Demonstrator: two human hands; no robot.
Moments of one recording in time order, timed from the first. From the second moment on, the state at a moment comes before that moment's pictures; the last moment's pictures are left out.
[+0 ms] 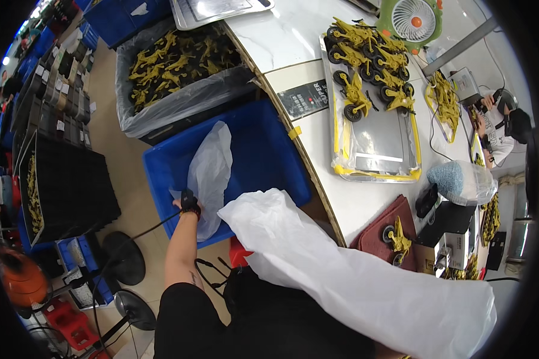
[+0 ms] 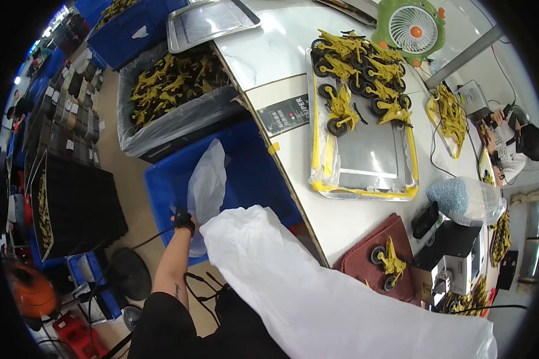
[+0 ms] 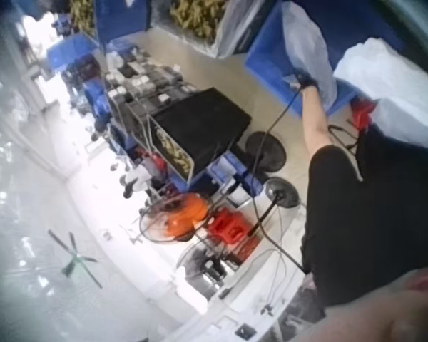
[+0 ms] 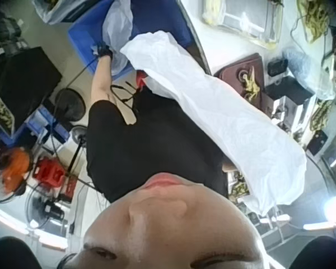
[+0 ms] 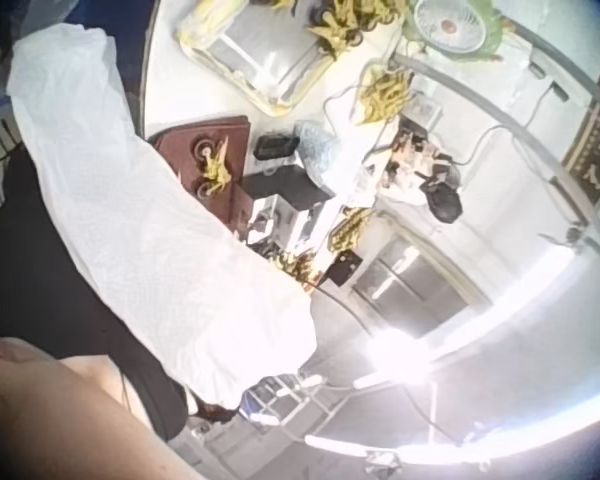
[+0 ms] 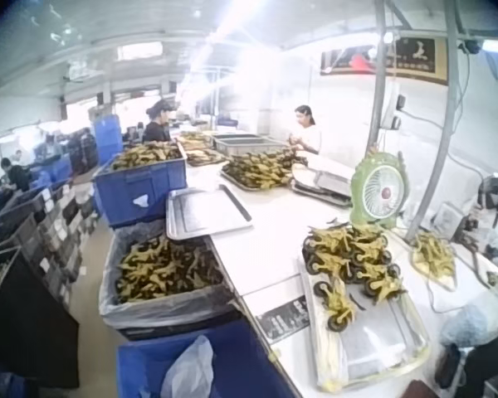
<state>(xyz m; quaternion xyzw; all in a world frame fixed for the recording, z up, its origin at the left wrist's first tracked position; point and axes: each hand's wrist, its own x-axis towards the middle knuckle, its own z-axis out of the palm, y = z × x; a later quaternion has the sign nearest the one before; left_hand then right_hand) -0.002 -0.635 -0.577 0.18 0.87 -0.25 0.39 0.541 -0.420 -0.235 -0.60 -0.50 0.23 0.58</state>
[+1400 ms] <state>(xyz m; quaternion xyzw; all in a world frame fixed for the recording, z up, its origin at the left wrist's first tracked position) 0.066 -0.490 -0.721 0.54 0.79 0.03 0.30 0.499 -0.438 -0.270 -0.62 -0.52 0.13 0.57</state>
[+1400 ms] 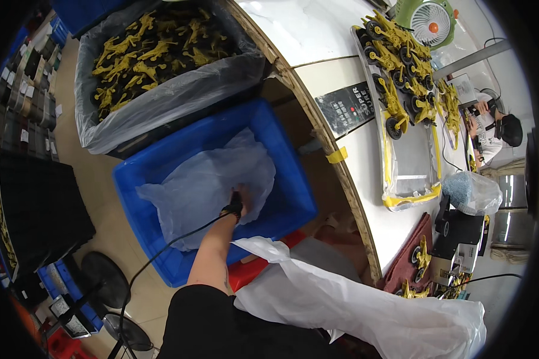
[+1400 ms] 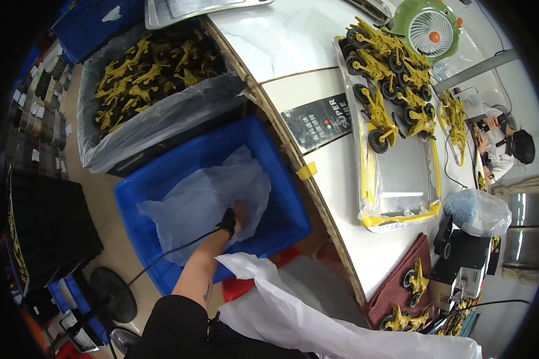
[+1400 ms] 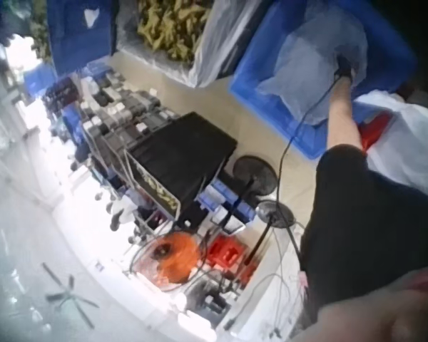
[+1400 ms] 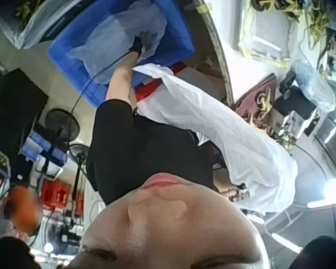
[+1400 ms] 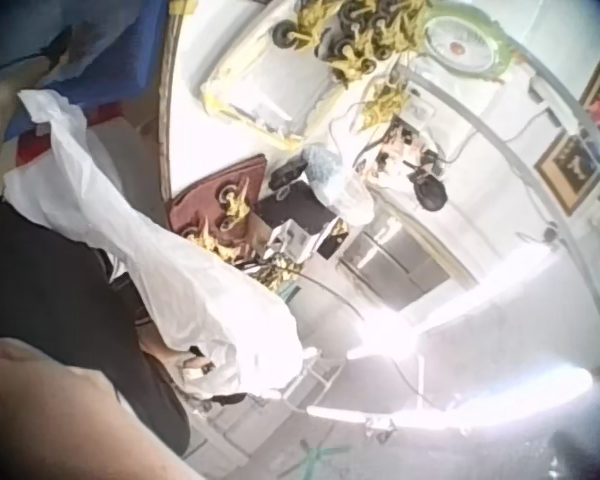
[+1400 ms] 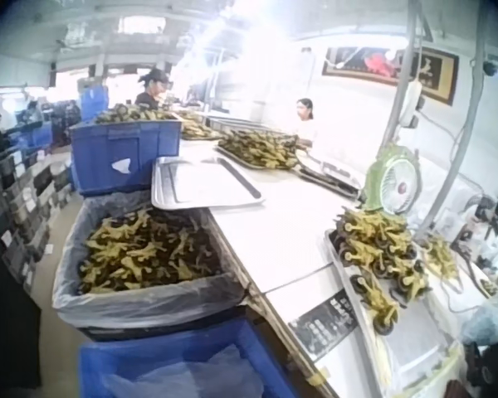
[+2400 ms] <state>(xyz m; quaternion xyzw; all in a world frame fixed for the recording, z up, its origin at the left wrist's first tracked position) 0.098 -0.565 -0.323 0.23 0.04 0.57 0.79 0.305 -0.501 -0.268 -0.11 -0.93 0.31 0.19</state>
